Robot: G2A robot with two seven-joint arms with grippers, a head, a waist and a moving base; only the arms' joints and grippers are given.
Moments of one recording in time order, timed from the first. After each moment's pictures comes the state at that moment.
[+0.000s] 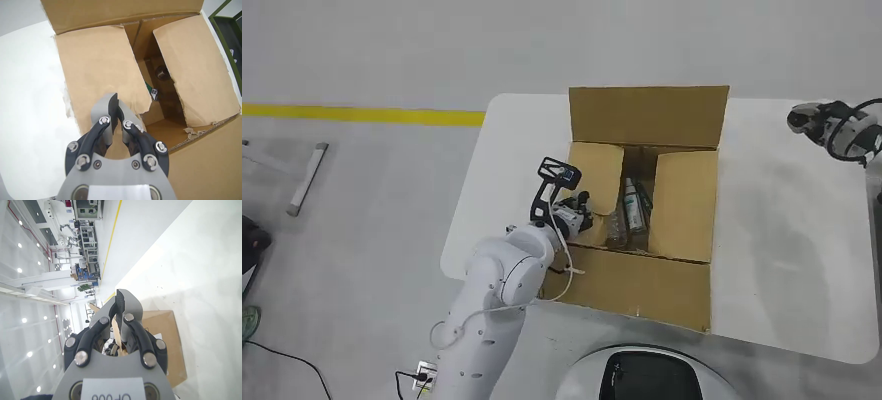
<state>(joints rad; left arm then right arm) 0.97 -1.38 -1.14 -1.83 1.13 -0.08 -0.96 -0.94 -0.94 1.68 -1.50 0.33 0.41 0.65</state>
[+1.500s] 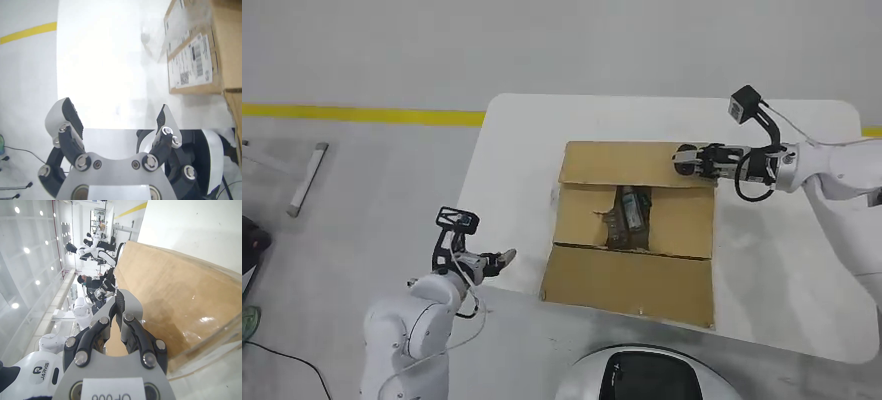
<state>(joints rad) 1.33 -1.29 -1.61 -2.08 1.19 -0.28 -1.15 -0.73 -0.99 1.30 -1.35 0.34 -0.06 1.12</state>
